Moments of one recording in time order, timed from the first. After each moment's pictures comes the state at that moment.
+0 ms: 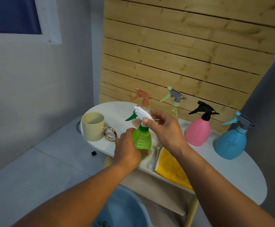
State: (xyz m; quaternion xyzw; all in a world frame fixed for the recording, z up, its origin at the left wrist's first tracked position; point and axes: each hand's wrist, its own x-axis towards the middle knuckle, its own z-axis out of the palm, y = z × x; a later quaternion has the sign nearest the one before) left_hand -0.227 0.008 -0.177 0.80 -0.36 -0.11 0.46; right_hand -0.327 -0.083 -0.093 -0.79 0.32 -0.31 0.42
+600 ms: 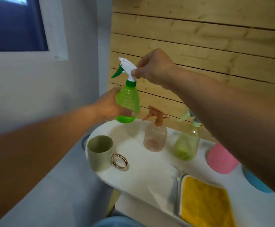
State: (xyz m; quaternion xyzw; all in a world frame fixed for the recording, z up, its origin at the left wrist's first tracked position) left_hand -0.036 -0.026 -0.037 0.72 -0.47 -0.16 0.48; right_hand -0.161 -0.135 0.082 -0.90 0.27 -0.27 0.23
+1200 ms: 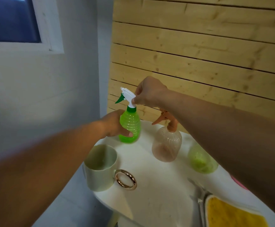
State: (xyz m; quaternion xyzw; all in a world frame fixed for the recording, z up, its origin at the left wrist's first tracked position) left_hand 0.030 -0.082 -0.125 0.79 -0.46 -0.22 0.33; right_hand -0.084 -0.187 -0.011 -0.93 0.31 -0.13 0.14
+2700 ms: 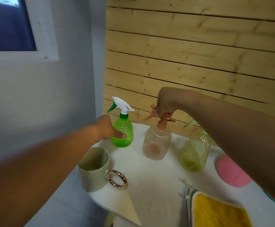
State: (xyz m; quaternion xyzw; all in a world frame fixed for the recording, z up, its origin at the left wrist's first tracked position) left_hand 0.018 -0.076 -0.118 0.84 -0.37 -0.22 0.32; right_hand -0.154 -0.211 0.021 -0.92 0.37 0.09 0.02
